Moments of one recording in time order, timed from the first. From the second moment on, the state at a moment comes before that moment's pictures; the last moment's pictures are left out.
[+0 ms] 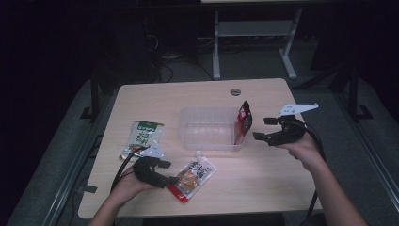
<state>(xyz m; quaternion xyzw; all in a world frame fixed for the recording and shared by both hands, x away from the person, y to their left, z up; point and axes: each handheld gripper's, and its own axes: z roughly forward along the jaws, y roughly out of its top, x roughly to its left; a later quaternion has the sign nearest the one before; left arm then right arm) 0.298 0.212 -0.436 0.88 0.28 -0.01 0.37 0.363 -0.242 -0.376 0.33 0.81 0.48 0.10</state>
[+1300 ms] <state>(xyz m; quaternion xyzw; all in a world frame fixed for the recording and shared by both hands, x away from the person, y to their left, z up) 0.264 0.169 -0.425 0.89 0.25 -0.03 0.39 0.299 -0.212 -0.443 0.28 0.86 0.42 0.01</state>
